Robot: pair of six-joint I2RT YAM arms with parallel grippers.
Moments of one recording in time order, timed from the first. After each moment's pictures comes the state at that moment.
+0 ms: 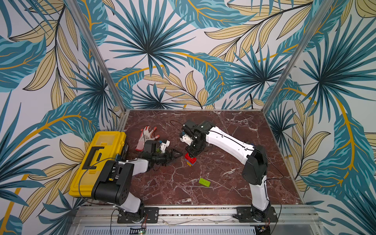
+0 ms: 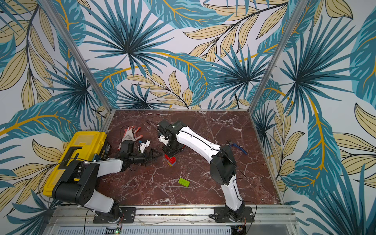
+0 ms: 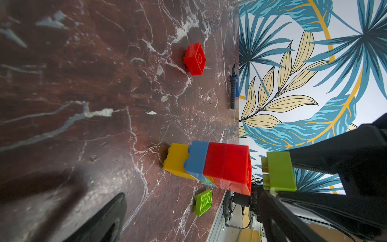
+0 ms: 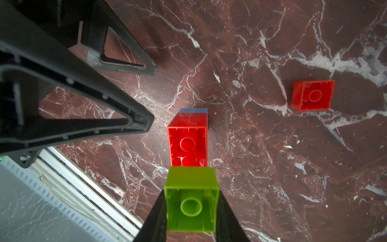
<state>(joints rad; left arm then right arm) -0.17 1.54 0.53 0.27 0.95 -0.72 0.81 2.05 1.95 -1.28 -0.08 0.06</state>
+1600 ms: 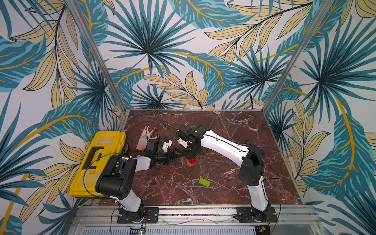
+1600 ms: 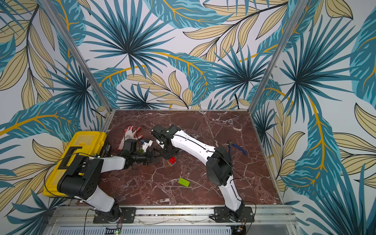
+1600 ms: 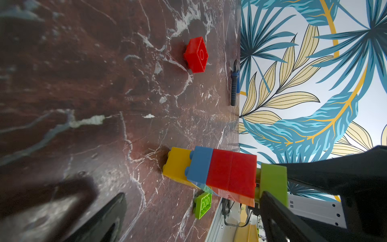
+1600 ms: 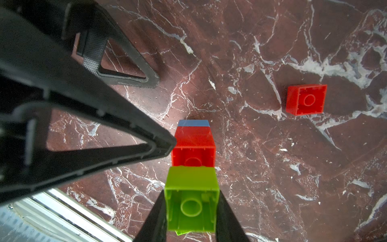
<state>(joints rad) -0.19 1.61 0.58 0.27 0.97 -0.73 0.87 2.09 1.95 -1.25 0.04 0.13</state>
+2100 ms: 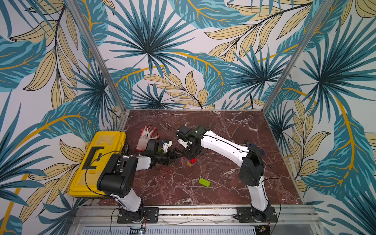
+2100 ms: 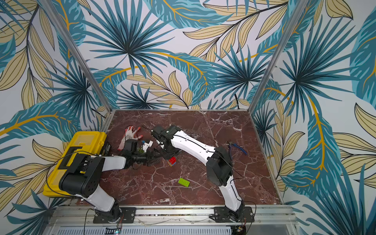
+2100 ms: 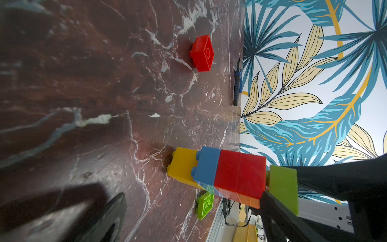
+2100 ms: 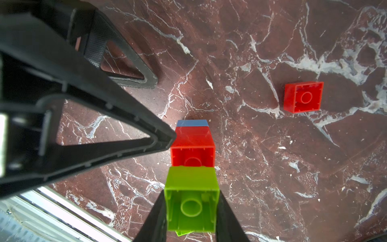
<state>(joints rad) -0.19 1.64 0.58 0.27 0.97 -0.73 0.88 2.09 1.94 -1.25 0.06 0.15</state>
